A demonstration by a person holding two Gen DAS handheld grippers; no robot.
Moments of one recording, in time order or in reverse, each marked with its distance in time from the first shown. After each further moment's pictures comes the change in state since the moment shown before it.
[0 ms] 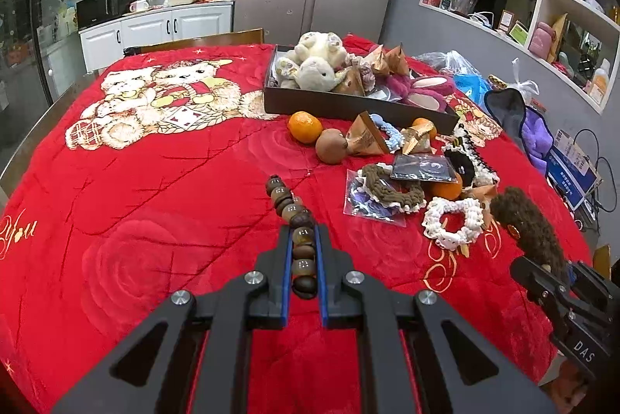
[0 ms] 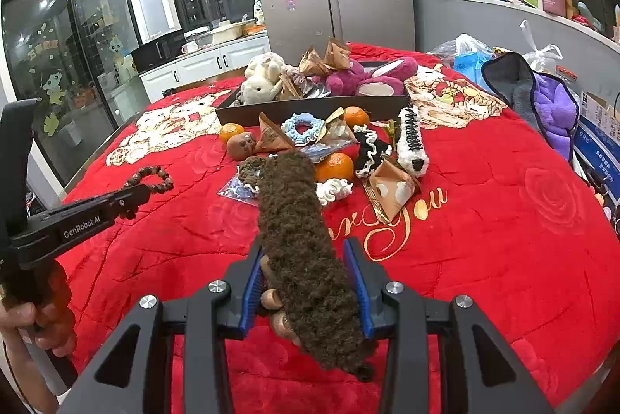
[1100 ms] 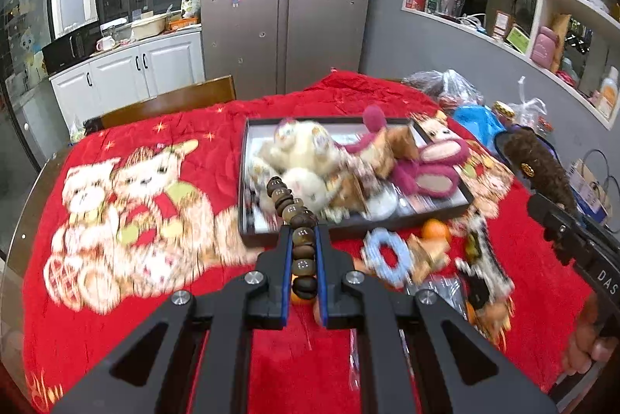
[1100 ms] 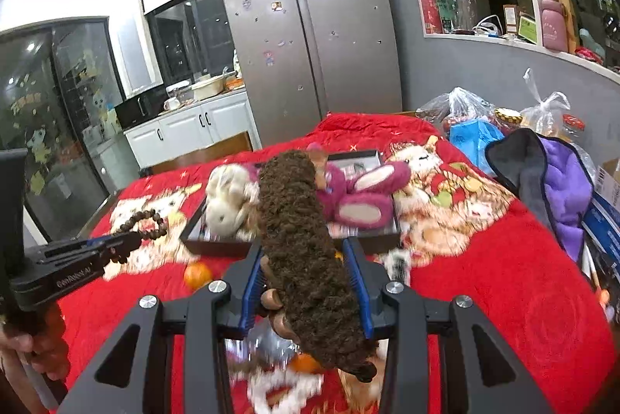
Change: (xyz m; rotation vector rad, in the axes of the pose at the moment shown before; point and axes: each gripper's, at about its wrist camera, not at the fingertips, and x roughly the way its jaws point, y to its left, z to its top) left arm 0.072 -0.013 0.173 0.134 -0.010 -0.015; right arm 0.047 -0.039 0.140 0.083 -0.168 -0.026
